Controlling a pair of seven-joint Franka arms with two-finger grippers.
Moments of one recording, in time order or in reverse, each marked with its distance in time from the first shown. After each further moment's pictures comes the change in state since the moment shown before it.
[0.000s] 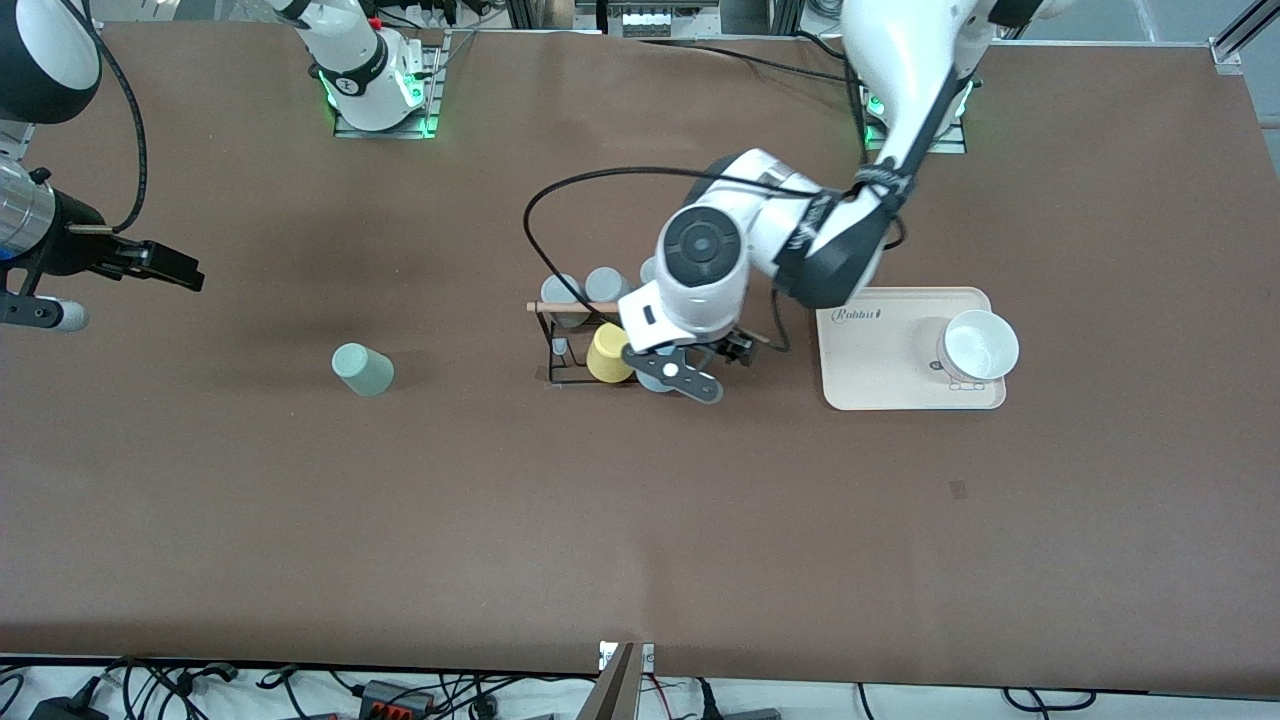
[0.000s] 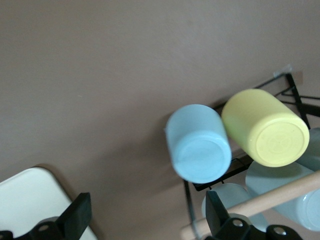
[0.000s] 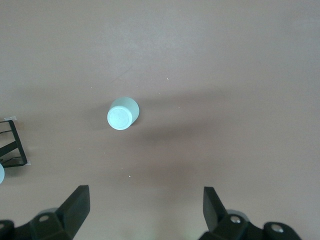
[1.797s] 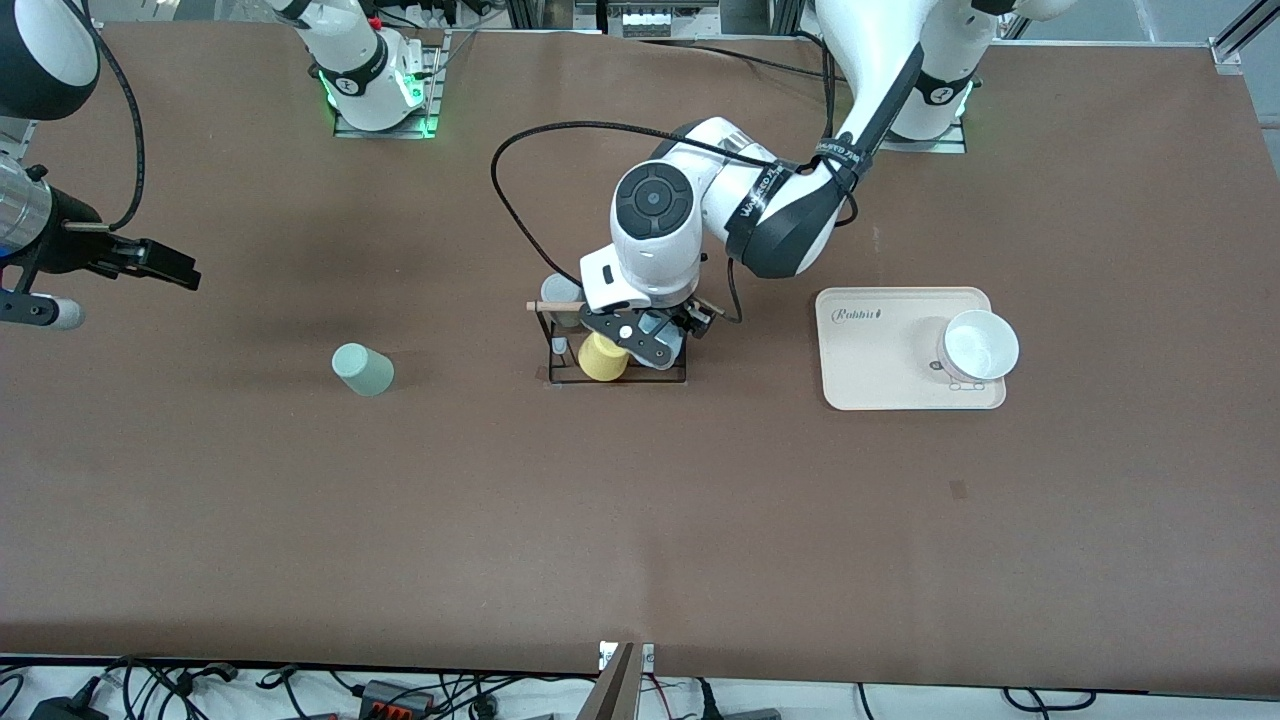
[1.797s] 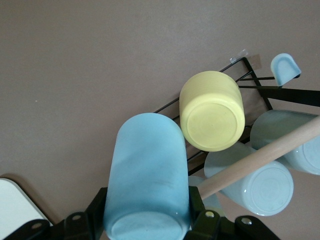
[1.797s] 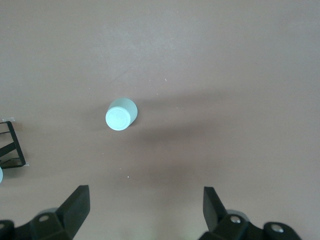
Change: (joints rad) left arm -0.101 0.021 -0.018 -0.050 0.000 0.064 0.002; right arm 0.000 -0.005 0.000 0.000 -0.007 0.000 0.002
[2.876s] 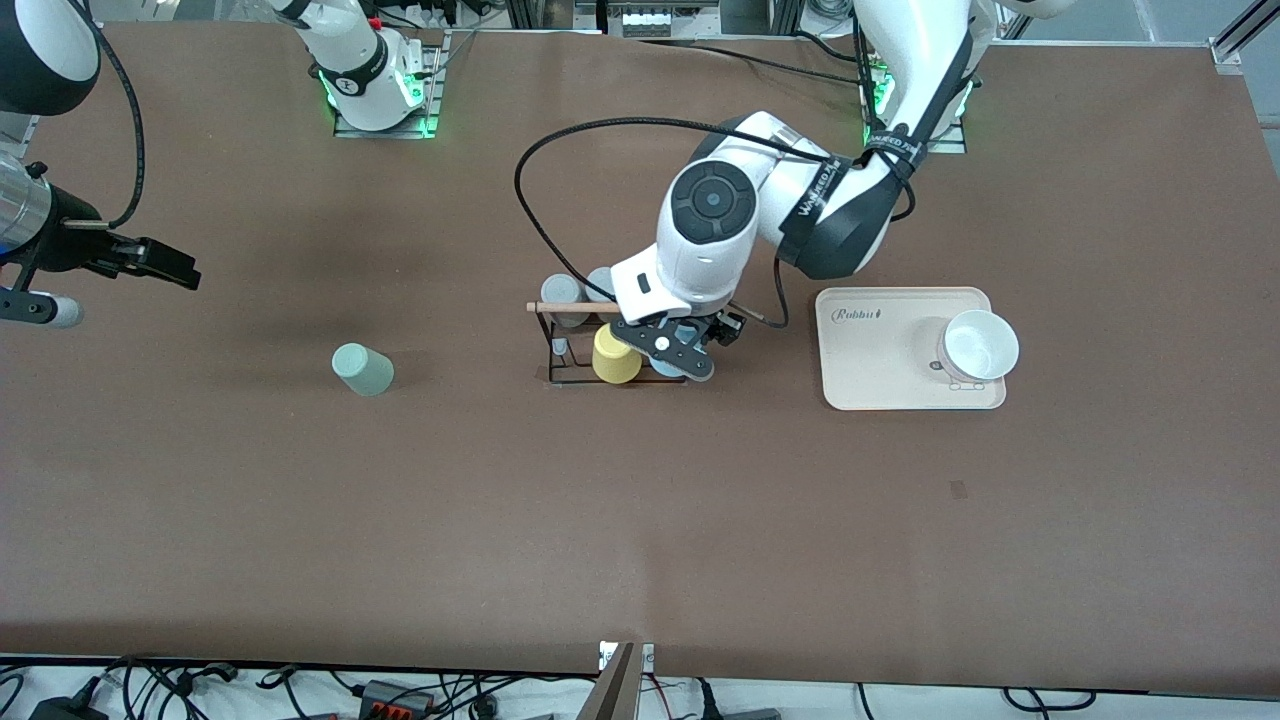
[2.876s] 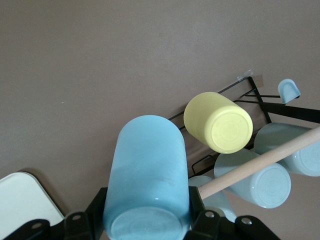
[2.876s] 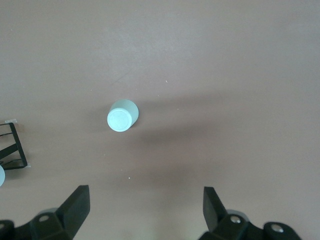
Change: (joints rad) left arm 0.048 -0.064 -0.001 -0.017 -0.020 -0.003 0.000; right arm 0.001 -0.004 0.003 0.002 0.000 0.003 0.006
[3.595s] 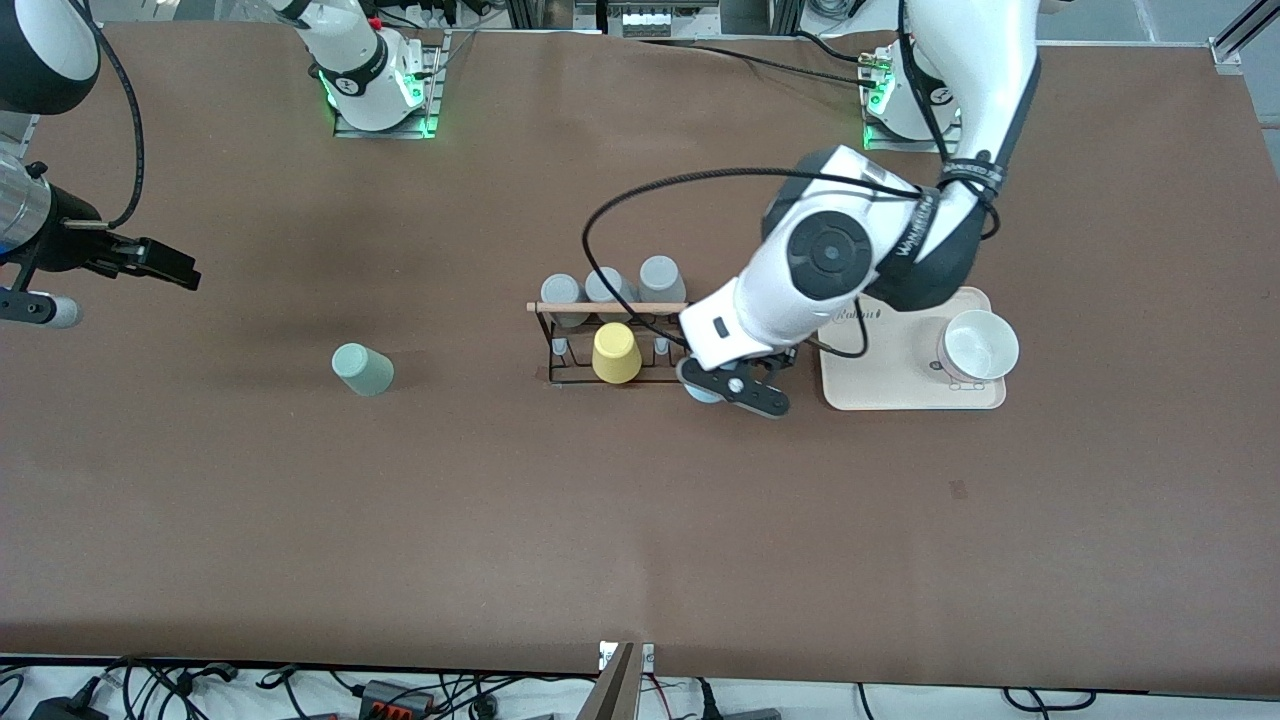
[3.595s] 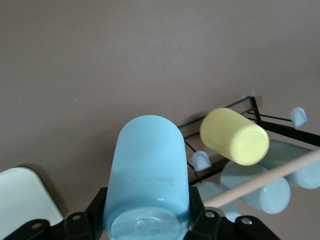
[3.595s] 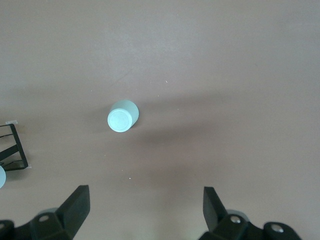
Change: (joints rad) left arm 0.117 -0.029 -0.013 -0.032 -0.132 0.018 0.021; right arm 0.001 0.000 0.001 0.001 0.000 0.000 0.008
